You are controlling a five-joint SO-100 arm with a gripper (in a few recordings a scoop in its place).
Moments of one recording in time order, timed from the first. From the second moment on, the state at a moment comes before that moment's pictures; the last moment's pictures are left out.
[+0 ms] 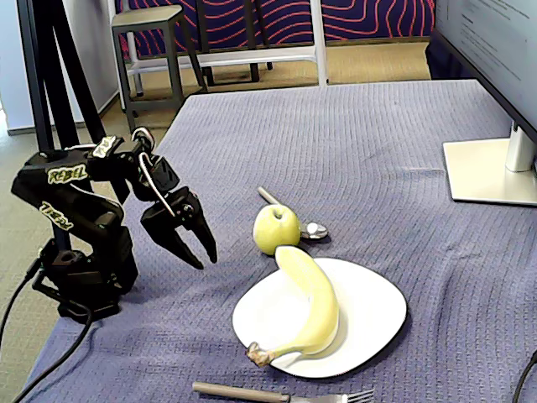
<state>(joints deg) -6.4 149.0 148.1 61.9 -9.7</state>
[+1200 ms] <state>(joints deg) -10.6 172.5 165.9 65.7 -7.1</state>
